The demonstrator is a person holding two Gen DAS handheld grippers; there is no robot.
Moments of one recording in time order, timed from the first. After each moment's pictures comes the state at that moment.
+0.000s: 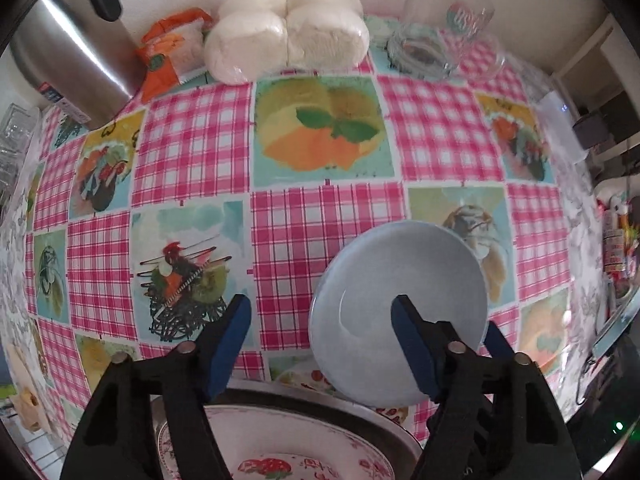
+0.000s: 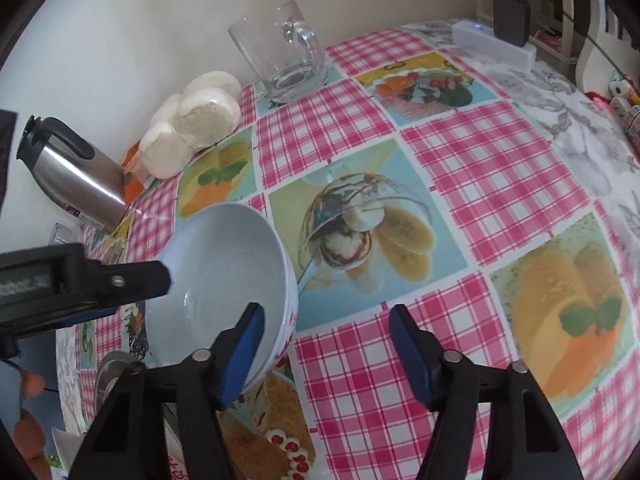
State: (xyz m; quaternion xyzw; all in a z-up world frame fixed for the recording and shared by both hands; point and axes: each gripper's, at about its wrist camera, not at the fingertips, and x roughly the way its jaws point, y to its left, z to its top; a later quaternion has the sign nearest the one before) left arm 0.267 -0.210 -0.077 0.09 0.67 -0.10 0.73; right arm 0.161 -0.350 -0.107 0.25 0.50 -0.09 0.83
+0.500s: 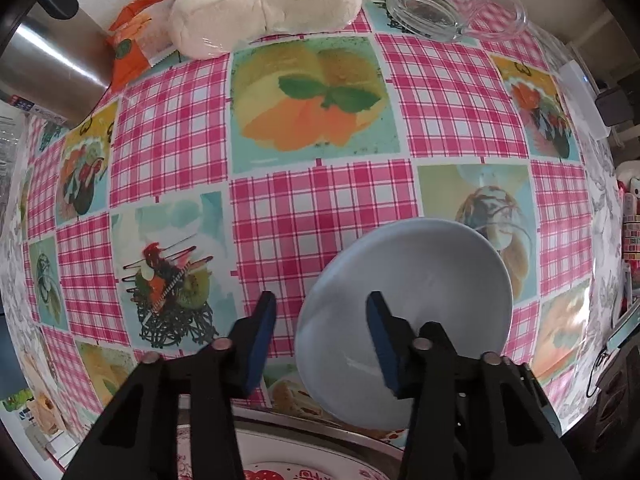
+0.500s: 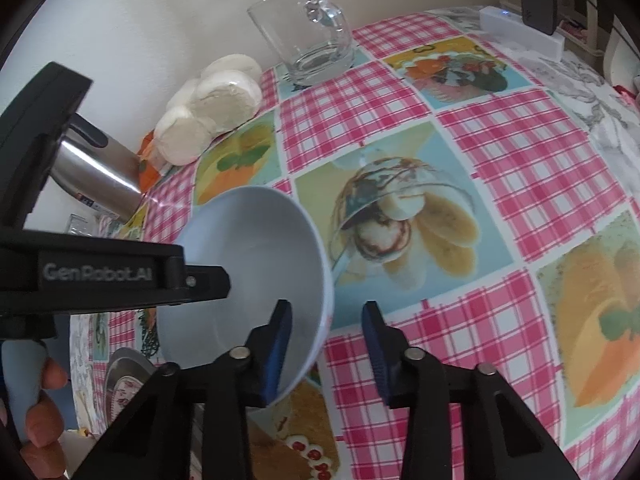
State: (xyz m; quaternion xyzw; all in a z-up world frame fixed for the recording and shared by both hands) left arm 0.283 -0.229 -0.104 0.11 0.71 -0.09 0.69; right arm 0.173 -0.338 -0.115 0.27 0.50 -0.05 0.82
